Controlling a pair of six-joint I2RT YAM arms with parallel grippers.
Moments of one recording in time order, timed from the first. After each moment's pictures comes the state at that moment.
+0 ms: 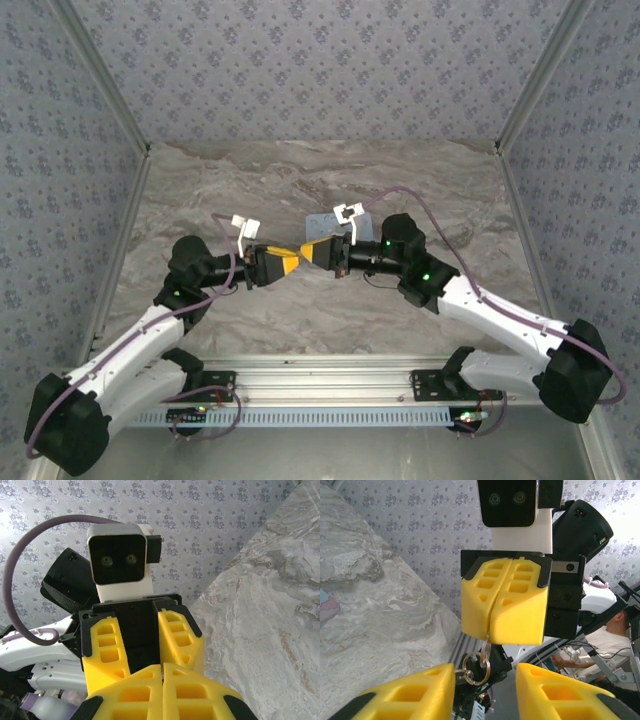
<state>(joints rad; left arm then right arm) -0.51 0.88 0.48 0.48 0.93 -0.89 0.81 1.13 0.80 0.24 -0.55 0.74</state>
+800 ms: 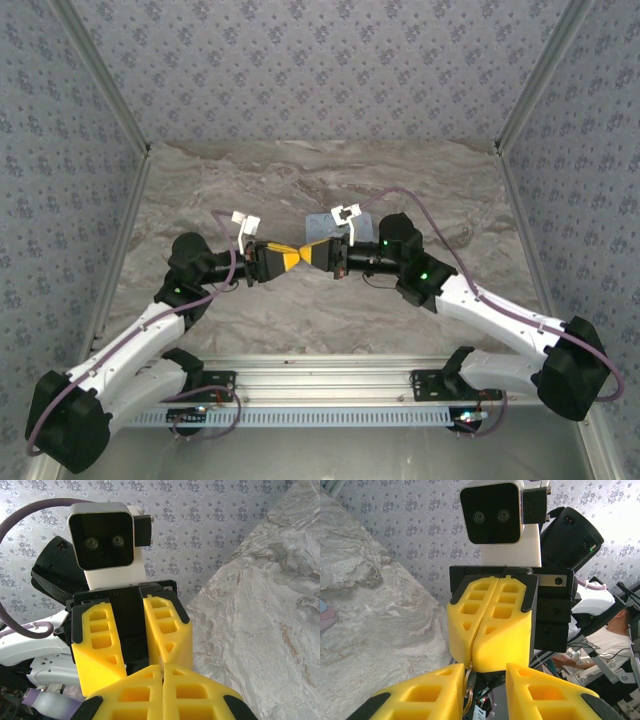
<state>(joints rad) -0.51 0.90 0.51 0.49 0.93 -0.88 0.81 1.15 0.80 0.24 -0.57 0.74</state>
